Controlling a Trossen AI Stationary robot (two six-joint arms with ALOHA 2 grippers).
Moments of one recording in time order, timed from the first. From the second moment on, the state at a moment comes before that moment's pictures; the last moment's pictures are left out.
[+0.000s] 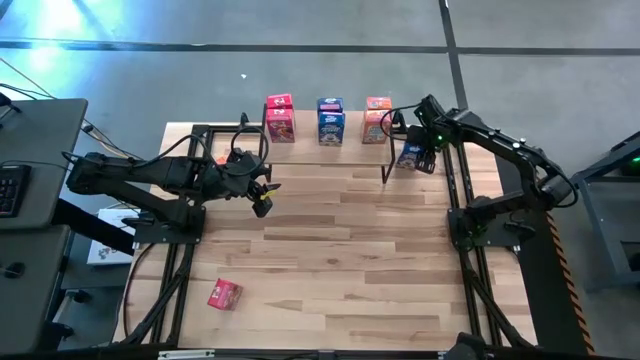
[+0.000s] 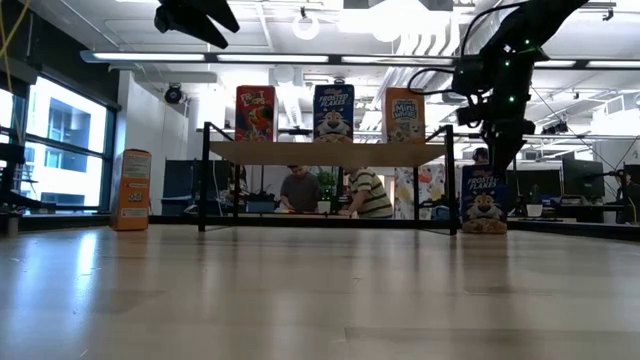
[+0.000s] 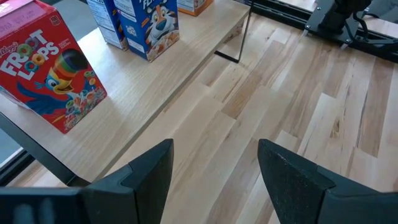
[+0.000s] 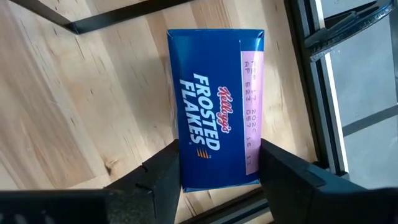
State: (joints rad) left arm -0.11 1.11 1.13 -0.75 -0.53 -0.44; right arm -0.94 1.33 0.97 -0.91 0.05 -0.64
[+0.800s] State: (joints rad) left arm -0.11 1.11 1.13 -0.75 -0.53 -0.44; right arm -0.94 1.18 0.97 -1.13 0.06 -0.50
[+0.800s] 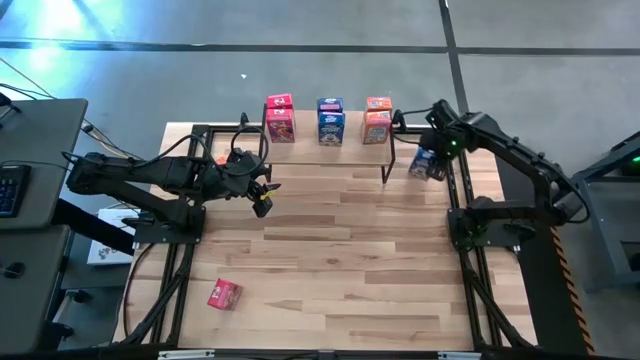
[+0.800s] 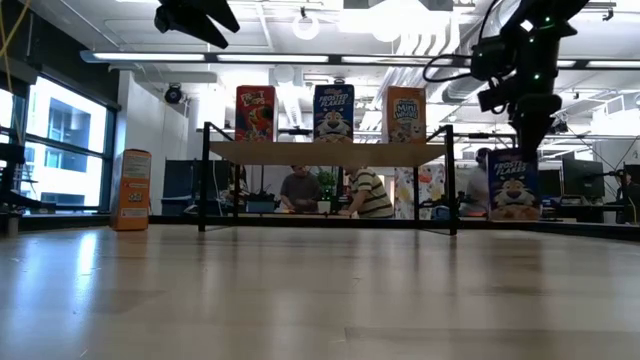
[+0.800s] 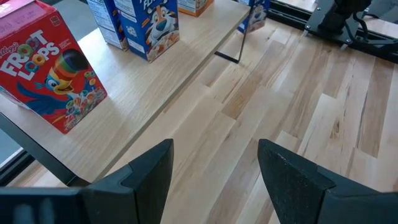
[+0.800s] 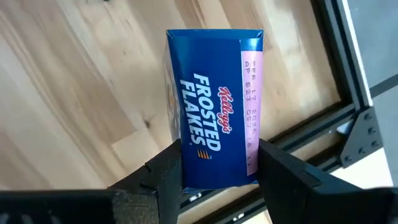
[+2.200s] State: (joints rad) left arm -0.11 1.11 1.13 -0.75 -0.53 -0.44; right arm -0.18 1.12 0.97 -1.23 0.04 0.28
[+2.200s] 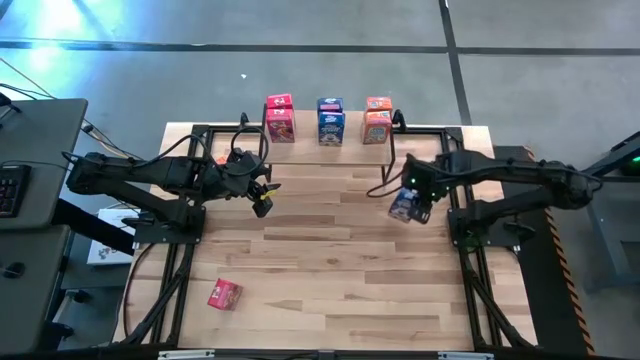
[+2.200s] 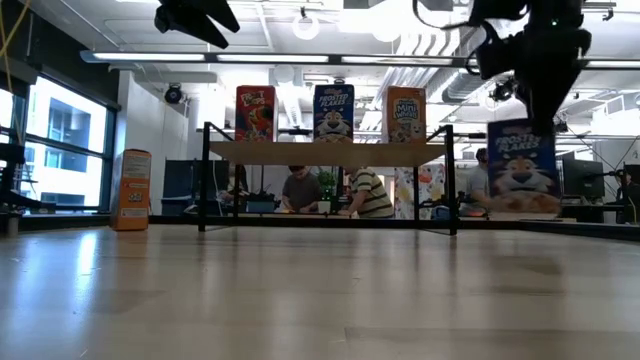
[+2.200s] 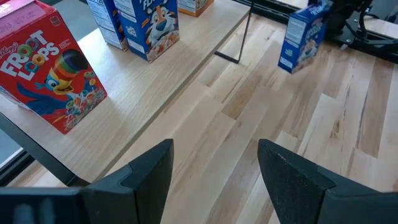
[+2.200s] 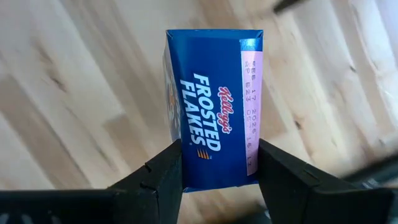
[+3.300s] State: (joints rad) left arm -0.11 1.11 1.13 -0.75 -0.53 -0.44; right arm -0.04 1.23 1.25 -0.73 0.09 -0.02
